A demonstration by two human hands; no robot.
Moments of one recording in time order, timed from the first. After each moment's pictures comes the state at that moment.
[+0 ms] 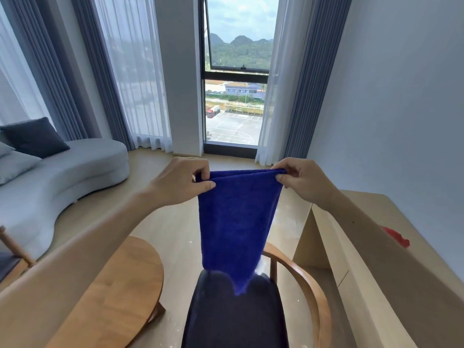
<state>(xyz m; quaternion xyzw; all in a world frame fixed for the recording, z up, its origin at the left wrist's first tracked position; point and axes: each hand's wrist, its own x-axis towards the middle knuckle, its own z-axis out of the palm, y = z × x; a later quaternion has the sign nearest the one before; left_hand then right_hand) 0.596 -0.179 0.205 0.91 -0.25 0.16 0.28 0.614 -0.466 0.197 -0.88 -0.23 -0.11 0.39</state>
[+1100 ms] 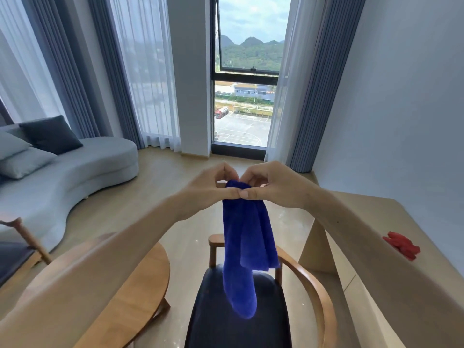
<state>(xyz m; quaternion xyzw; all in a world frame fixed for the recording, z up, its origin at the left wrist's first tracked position) 0.571 -0.215 0.199 0.82 -0.20 -0.01 0.54 0.588 -0.404 0.223 -0.87 -0.36 0.02 0.33</state>
